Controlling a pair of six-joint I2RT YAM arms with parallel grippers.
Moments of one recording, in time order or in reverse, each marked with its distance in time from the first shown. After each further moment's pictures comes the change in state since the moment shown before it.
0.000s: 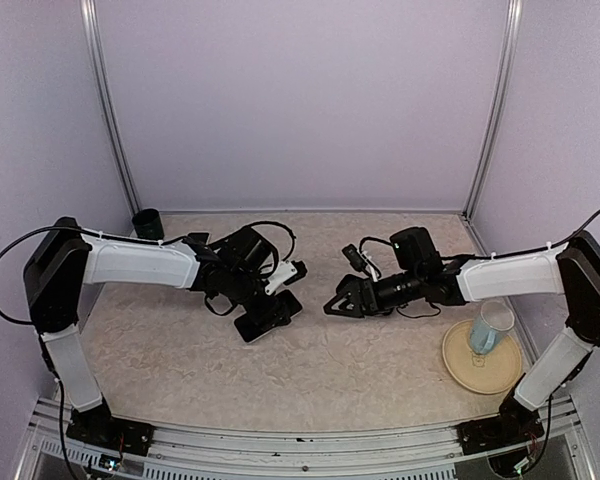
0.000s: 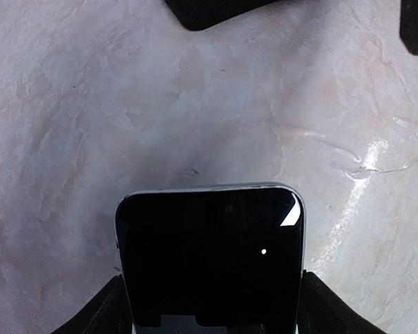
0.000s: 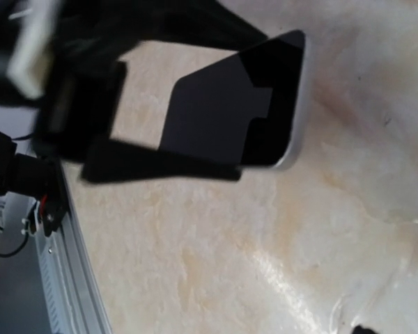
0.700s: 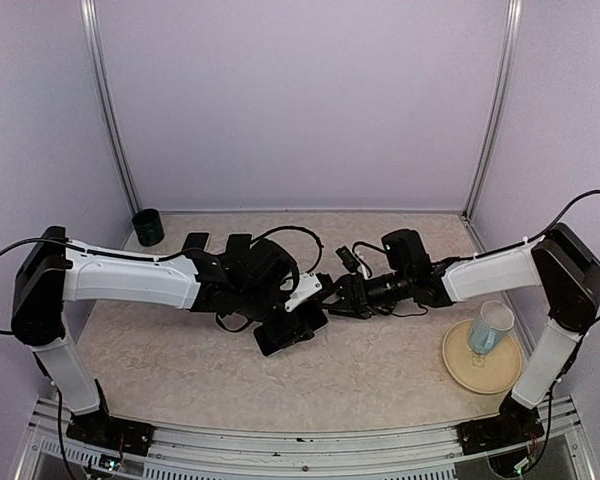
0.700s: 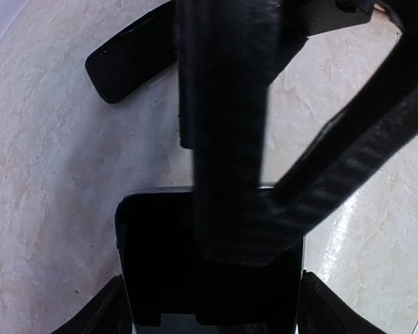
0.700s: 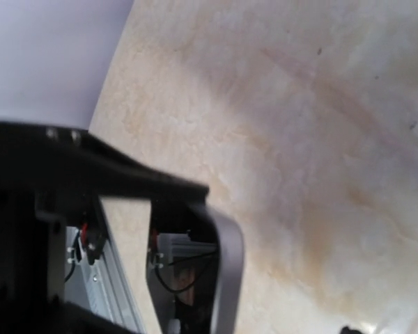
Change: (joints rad) left arm -0.188 -0.079 -0.011 0.041 -0.069 -0.031; right arm 0.000 0.117 0.031 0.142 -0.057 0.212
